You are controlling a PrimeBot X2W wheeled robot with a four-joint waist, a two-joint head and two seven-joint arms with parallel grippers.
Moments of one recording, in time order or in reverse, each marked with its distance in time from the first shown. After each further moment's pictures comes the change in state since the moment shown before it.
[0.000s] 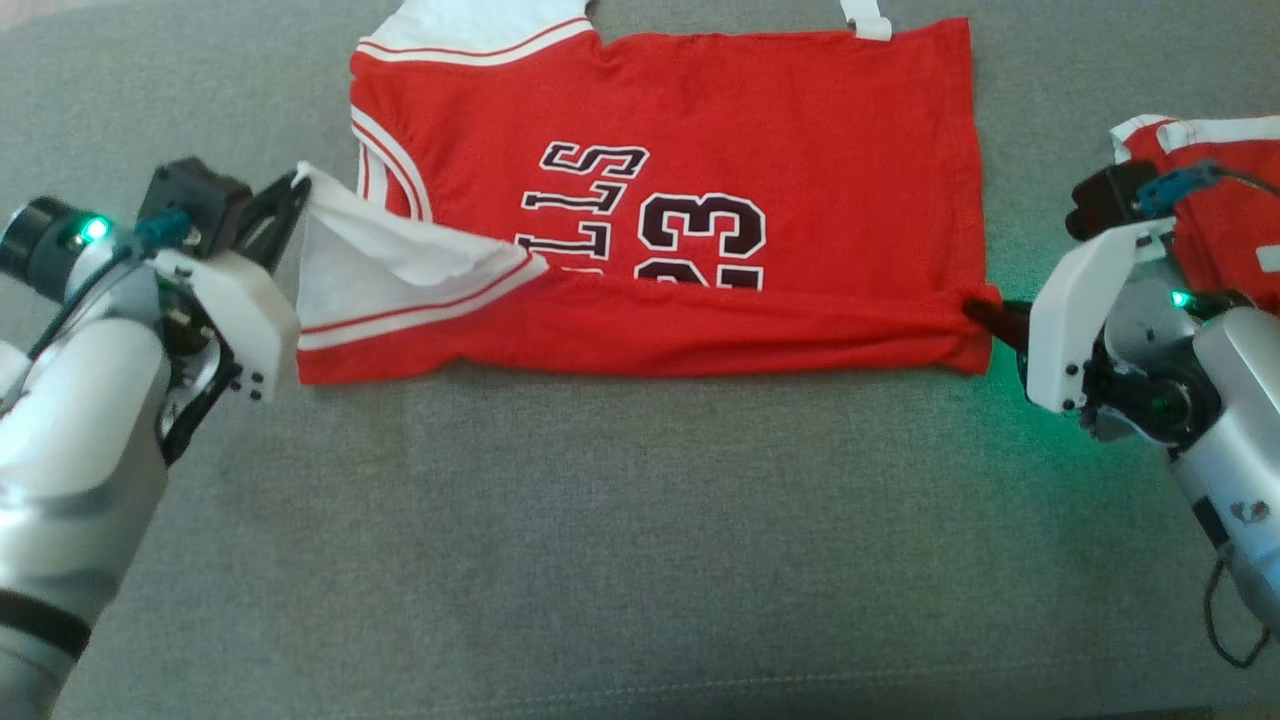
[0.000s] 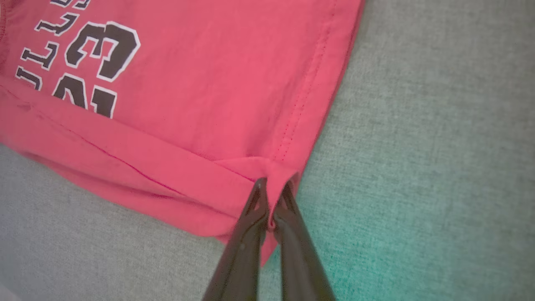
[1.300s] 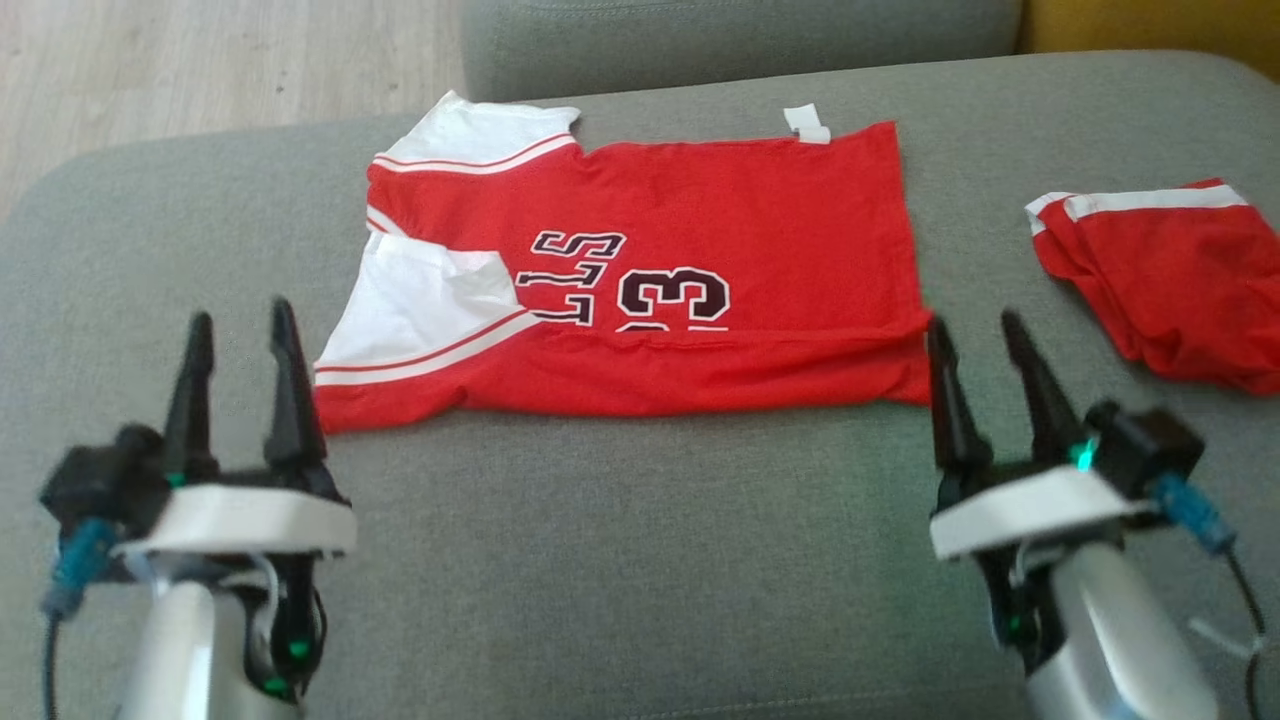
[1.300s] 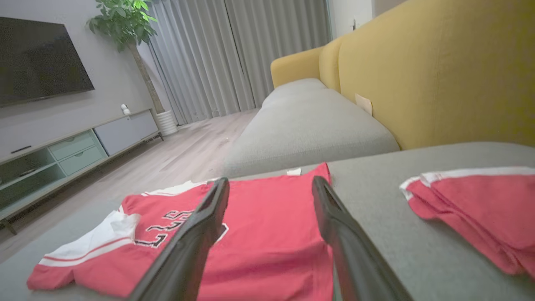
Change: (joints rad) left arm 0.648 -0.422 0.723 -0.557 0.082 0.122 -0.149; right arm 0.453 0.404 -0.444 -0.204 -0.543 0.000 -0.922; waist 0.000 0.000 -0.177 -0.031
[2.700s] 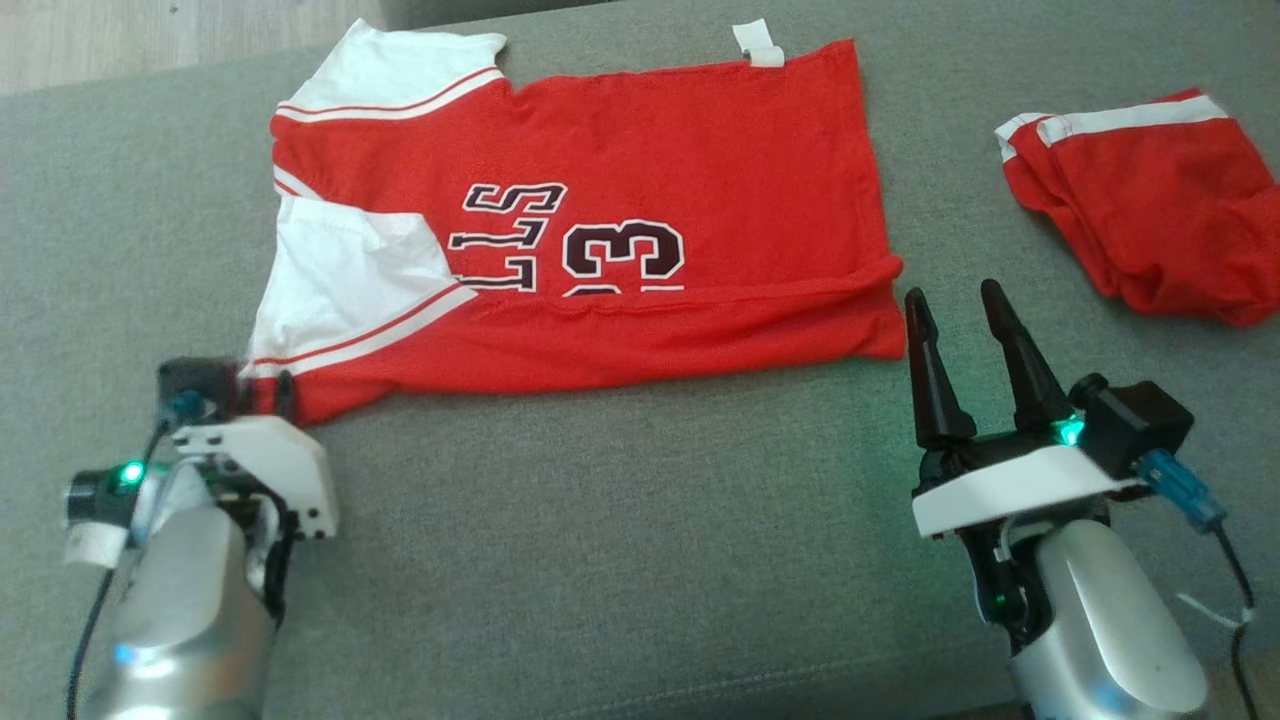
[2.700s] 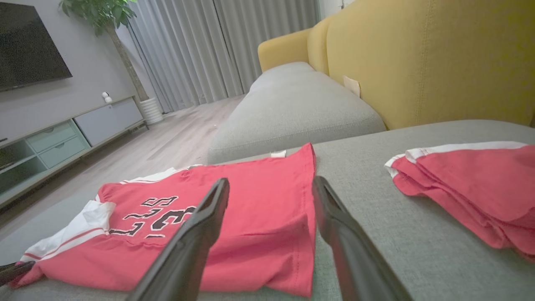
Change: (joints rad) left arm -0.349 0.087 -0.052 0.756 0.247 0.010 0.180; right arm -0.016 0.014 0.025 -0.051 -0.010 0.000 0.012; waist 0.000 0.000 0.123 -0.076
